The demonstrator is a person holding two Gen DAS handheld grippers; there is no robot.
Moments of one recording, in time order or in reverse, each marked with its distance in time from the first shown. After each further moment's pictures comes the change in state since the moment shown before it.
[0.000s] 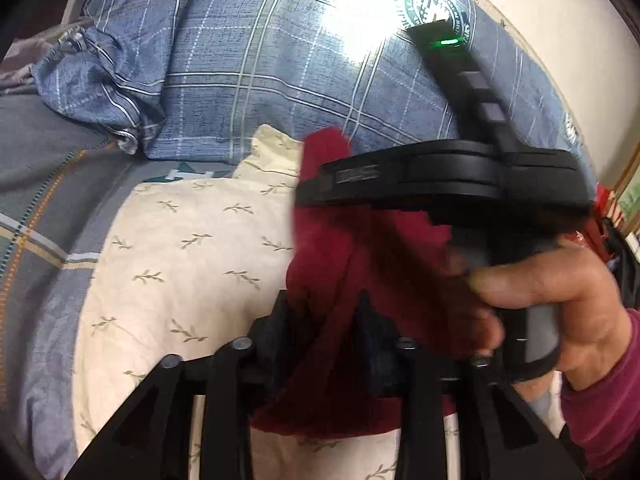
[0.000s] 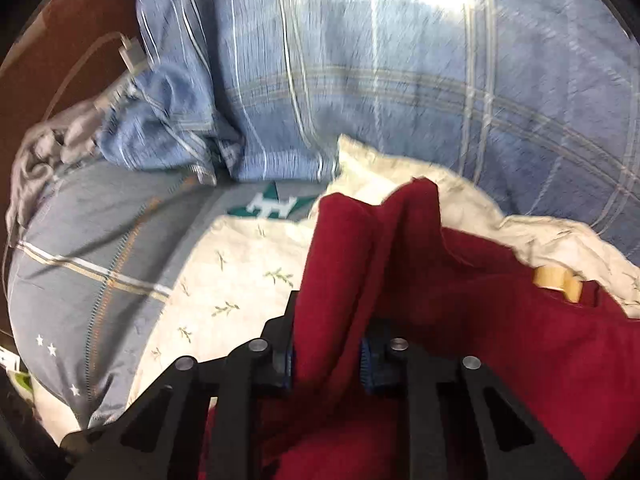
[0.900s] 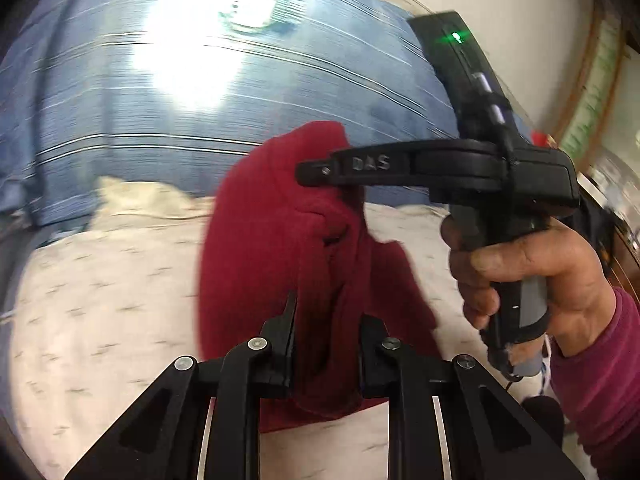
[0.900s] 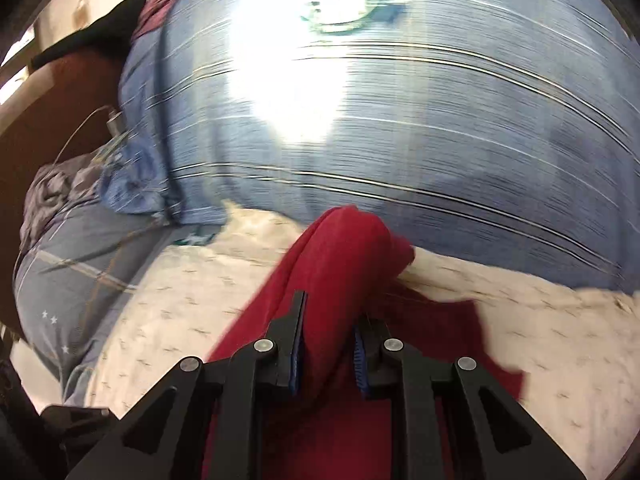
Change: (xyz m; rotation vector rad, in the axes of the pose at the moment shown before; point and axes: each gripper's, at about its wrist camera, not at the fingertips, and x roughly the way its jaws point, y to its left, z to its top) left arm -0.012 -0.189 -0.005 0.216 0.021 -0.199; right arm -0.158 -0.129 -0.046 0.053 -0.166 -0.129
